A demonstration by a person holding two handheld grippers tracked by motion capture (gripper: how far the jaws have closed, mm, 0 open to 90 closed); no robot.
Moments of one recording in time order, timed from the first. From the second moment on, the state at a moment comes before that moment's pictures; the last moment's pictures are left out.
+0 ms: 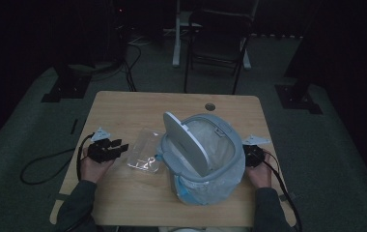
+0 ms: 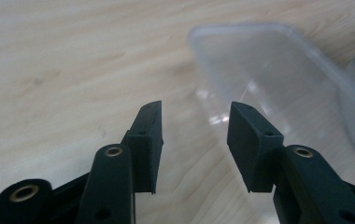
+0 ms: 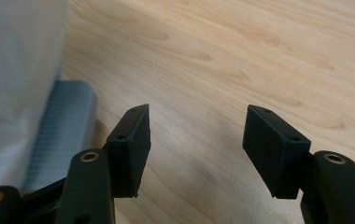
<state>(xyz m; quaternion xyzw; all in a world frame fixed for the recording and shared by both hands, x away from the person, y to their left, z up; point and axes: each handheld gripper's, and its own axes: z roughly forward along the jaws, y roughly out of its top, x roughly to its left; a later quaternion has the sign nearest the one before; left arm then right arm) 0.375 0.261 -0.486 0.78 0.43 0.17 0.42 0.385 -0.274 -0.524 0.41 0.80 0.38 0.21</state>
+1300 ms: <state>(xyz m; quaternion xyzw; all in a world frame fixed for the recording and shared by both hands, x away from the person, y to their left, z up) 0.329 0.289 -0.467 0.75 0.43 0.13 0.49 0.385 -0.287 -0.549 0.44 0.80 0.36 0.20</state>
